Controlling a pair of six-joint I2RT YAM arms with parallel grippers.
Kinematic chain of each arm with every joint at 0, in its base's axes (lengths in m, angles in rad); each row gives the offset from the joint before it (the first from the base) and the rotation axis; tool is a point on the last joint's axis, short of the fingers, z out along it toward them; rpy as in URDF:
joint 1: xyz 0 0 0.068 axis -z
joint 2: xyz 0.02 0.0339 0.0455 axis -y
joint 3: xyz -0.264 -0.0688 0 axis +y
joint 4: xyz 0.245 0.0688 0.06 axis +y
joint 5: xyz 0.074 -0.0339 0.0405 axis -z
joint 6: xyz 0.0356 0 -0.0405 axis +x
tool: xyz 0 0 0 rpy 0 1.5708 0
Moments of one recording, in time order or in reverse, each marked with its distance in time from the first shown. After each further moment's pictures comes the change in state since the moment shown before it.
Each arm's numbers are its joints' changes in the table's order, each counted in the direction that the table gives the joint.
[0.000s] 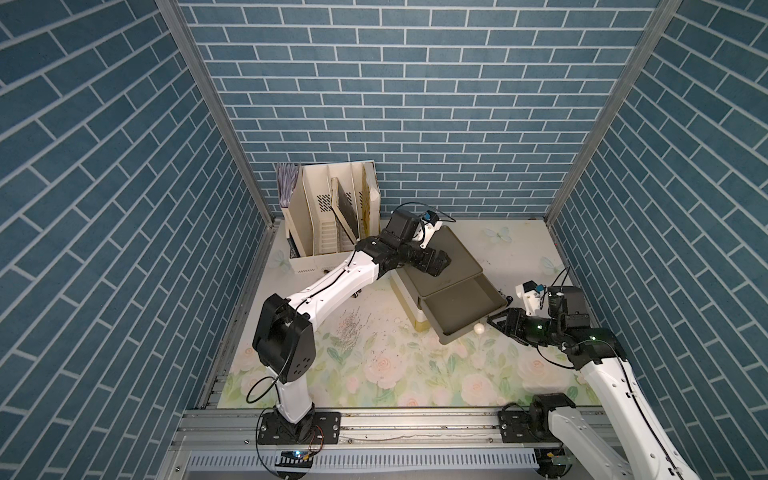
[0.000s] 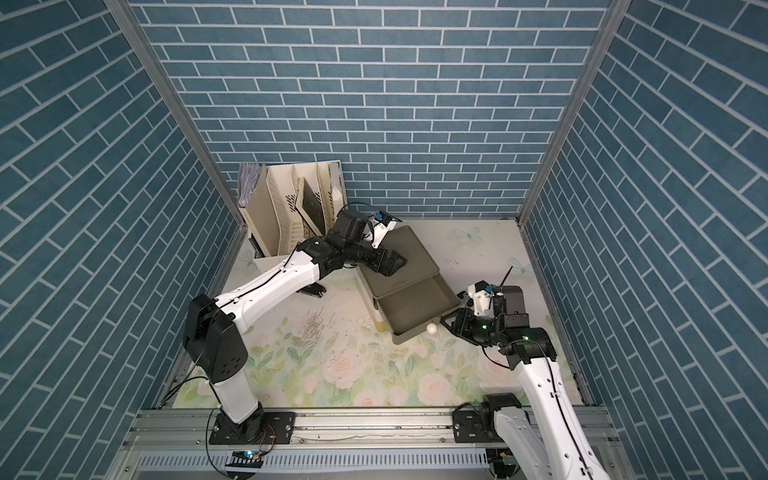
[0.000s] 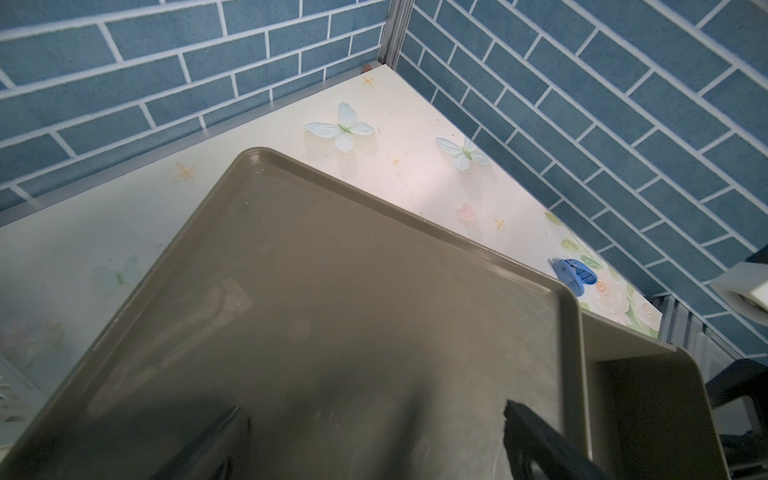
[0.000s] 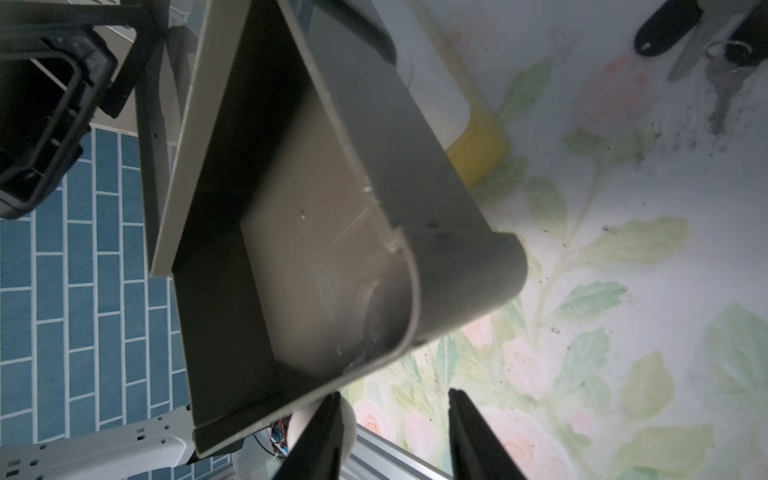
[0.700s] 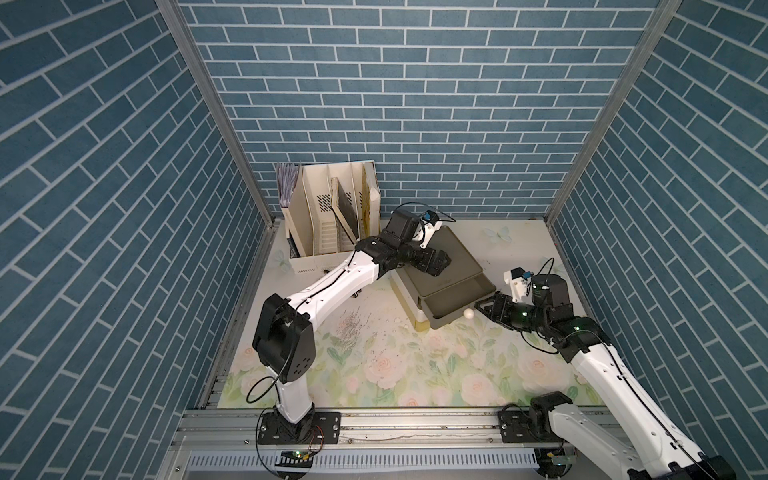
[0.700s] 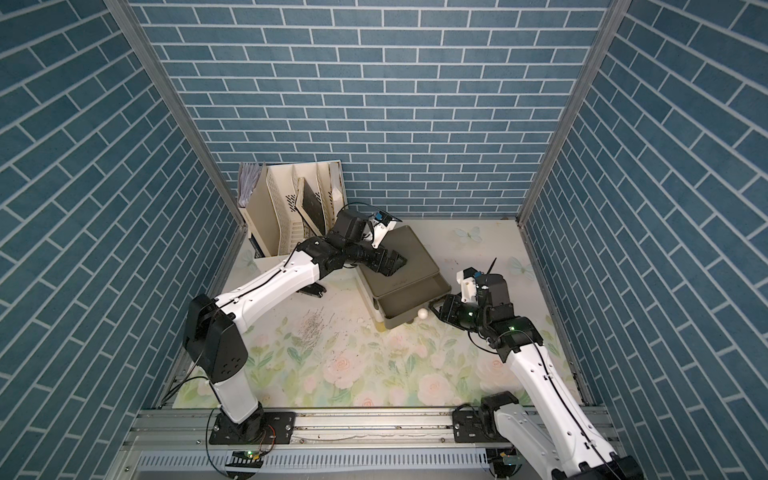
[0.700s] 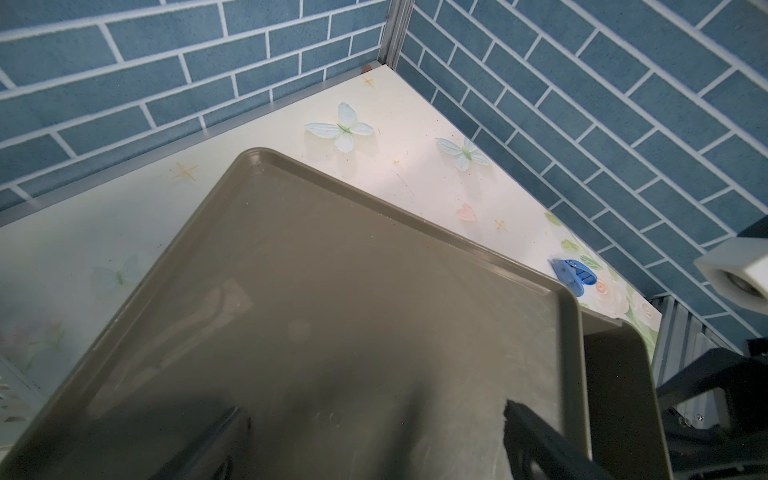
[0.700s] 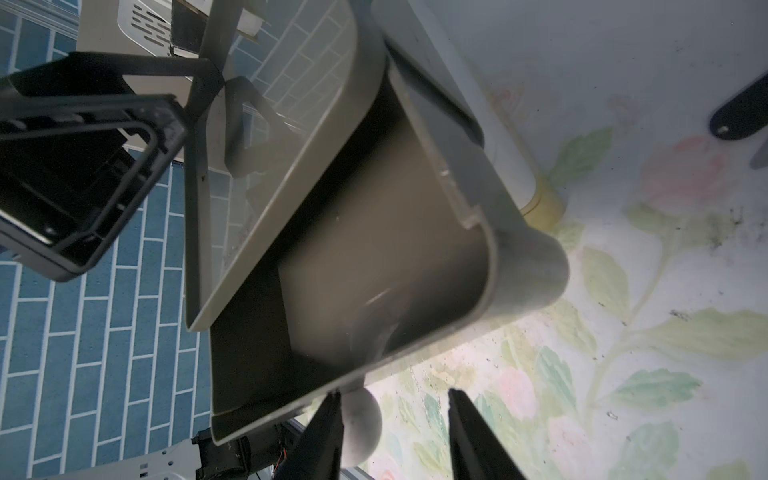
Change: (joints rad) left arm 0.000 0.000 0.000 -0.003 0.000 -0.002; right arm -0.141 -0.095 -0.008 -0.248 0.105 0.114
